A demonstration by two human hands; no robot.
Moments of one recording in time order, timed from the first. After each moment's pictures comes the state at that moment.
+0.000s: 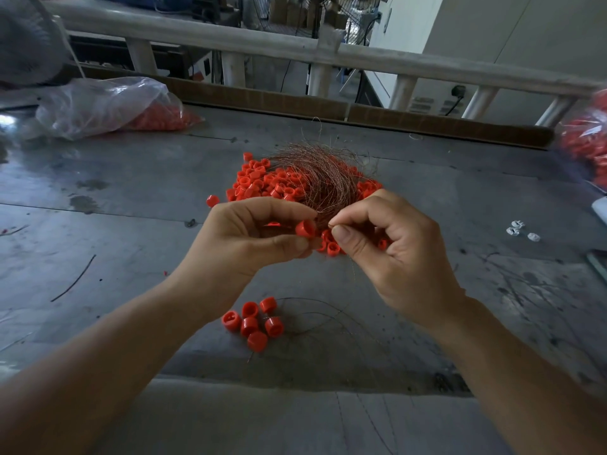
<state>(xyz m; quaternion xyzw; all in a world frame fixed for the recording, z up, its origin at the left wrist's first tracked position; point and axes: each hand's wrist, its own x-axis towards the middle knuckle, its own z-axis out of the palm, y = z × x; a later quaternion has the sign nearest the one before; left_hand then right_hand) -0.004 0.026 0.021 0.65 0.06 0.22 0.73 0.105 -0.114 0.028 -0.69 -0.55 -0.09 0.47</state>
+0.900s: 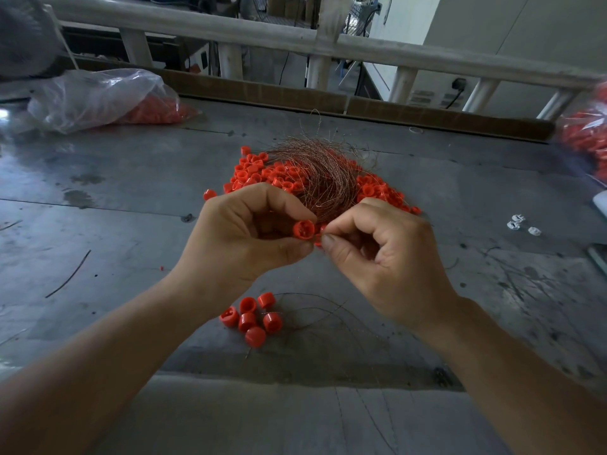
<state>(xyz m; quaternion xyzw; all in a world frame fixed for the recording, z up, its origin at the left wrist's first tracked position) -0.004 0.020 0.023 0.70 0.04 0.28 0.66 0.095 -0.112 0.028 -0.70 -0.55 -0.08 0.44</state>
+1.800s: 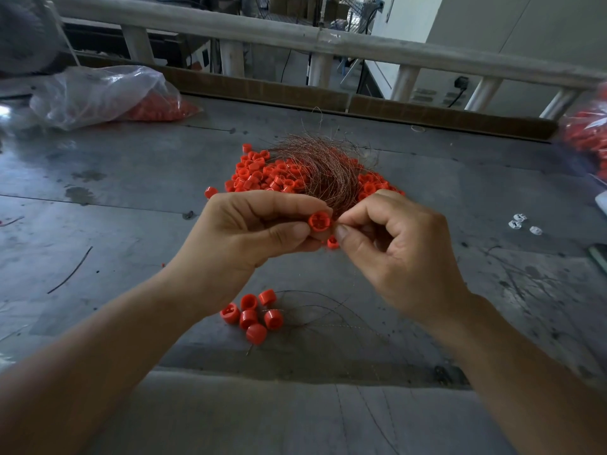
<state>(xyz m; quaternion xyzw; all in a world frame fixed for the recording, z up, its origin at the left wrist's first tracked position) -0.007 0.023 0.026 0.63 0.00 0.20 0.75 0.098 -0.116 0.034 -0.72 -0.53 -0.10 0.44</state>
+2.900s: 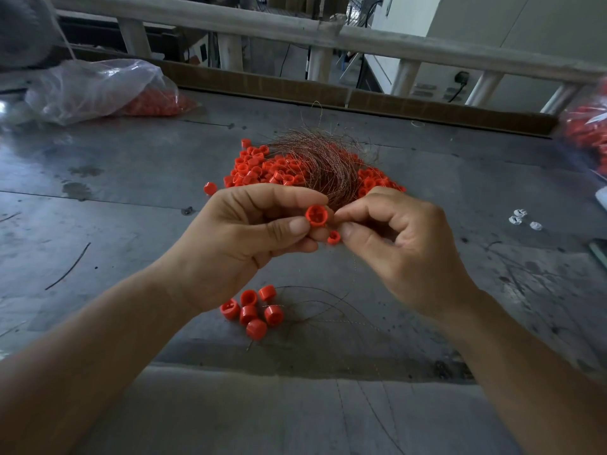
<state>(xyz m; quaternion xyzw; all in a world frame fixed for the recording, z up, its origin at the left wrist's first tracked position) -0.006 0.026 0.025 0.57 -0.01 0.15 0.80 0.097 -0.118 0.037 -0.70 -0.52 0.01 0.49</state>
